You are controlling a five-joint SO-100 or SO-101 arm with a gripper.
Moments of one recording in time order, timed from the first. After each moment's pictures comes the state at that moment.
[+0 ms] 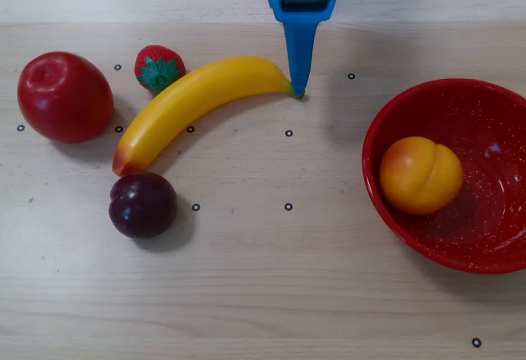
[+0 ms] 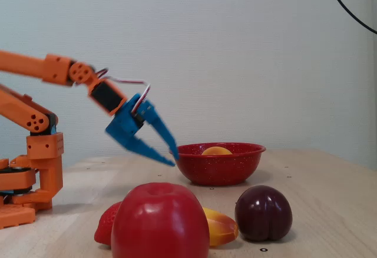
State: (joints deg) arm 4.7 145.2 157.5 29.8 7.2
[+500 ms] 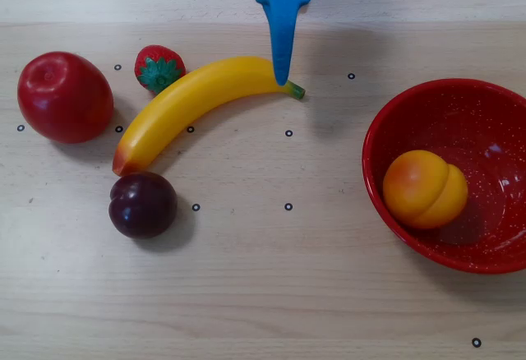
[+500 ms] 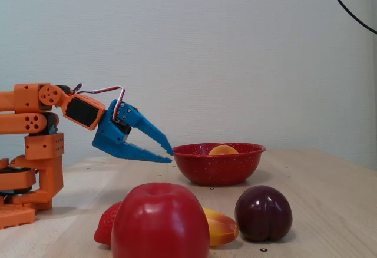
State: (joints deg) arm 0.4 177.0 178.0 32.5 10.4
